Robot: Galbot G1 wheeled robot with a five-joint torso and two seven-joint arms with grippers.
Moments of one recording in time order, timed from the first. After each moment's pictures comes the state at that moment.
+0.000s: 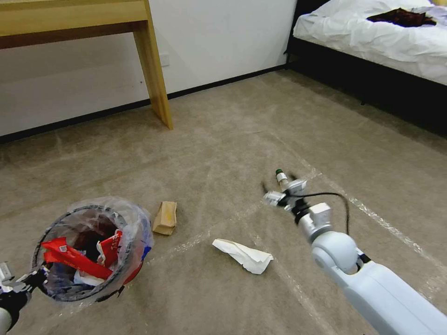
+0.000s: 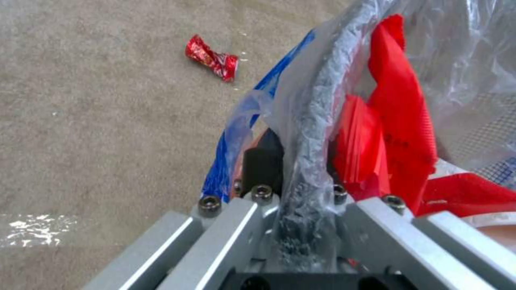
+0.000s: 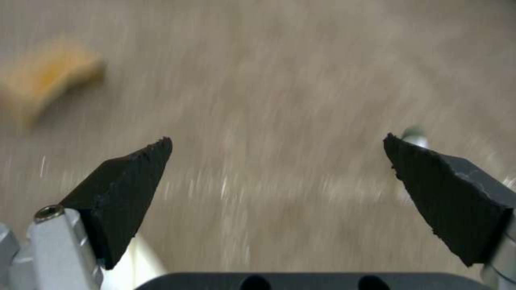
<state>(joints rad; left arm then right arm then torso) 1.75 -1.37 -1.28 -2.25 -1.06 0.72 -0.16 -0.80 0.75 -0.23 1.85 0.65 -0.40 0.23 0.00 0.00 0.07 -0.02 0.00</state>
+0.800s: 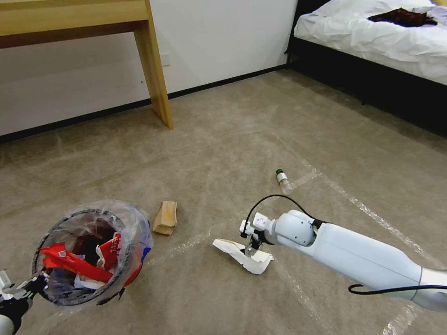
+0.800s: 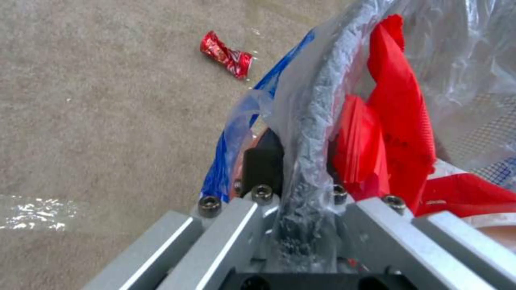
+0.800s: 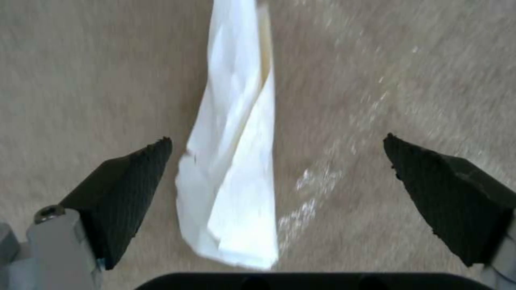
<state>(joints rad) 1.75 -1.44 -1.29 -2.24 -1.03 0.71 -0.13 -0.35 0.83 -0.75 1.63 0.32 -0.75 -0.32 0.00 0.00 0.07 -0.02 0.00</state>
